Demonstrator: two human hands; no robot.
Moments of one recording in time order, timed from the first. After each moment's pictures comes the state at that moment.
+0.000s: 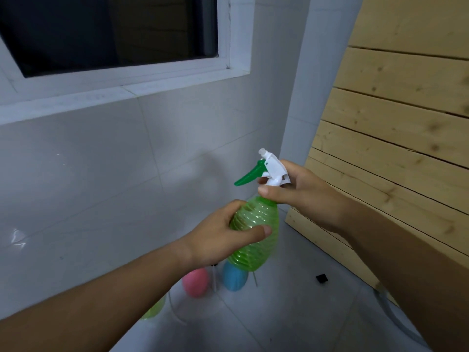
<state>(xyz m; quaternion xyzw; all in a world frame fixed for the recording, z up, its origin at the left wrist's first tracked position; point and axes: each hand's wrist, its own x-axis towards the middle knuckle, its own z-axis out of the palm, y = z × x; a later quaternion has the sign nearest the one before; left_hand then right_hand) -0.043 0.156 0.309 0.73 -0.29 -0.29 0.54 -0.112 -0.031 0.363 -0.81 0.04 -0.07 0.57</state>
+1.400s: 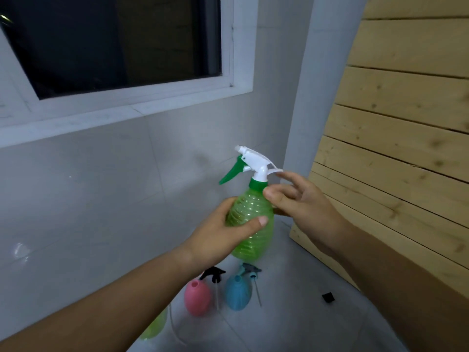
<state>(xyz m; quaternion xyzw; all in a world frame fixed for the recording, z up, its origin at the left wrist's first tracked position) -0.033 0.148 0.322 0.72 -0.25 -0.23 0.60 -0.104 -0.025 0.353 -0.73 0.11 -0.14 0.66</state>
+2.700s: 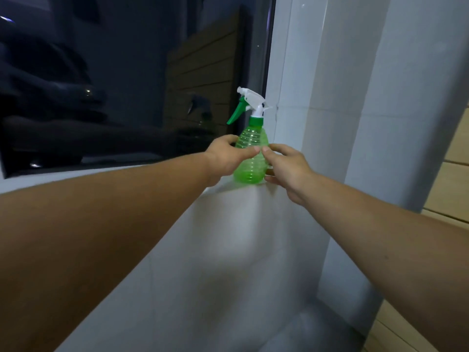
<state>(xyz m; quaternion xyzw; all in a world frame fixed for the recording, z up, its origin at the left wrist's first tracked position) 0.309 0.052 0.484 0.76 -0.23 0.00 0.61 0.251 -0.086 0.472 -0.73 0.08 -0.26 0.63</state>
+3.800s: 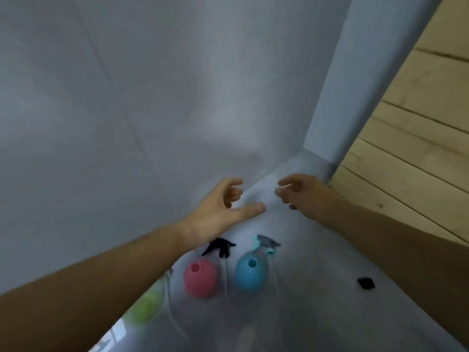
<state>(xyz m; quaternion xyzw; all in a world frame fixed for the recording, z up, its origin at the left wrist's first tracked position) 0.105 0.117 0.158 0.77 -0.21 -0.31 0.52 0.047 -0.101 0.153 -0.83 0.27 0.02 0.48</state>
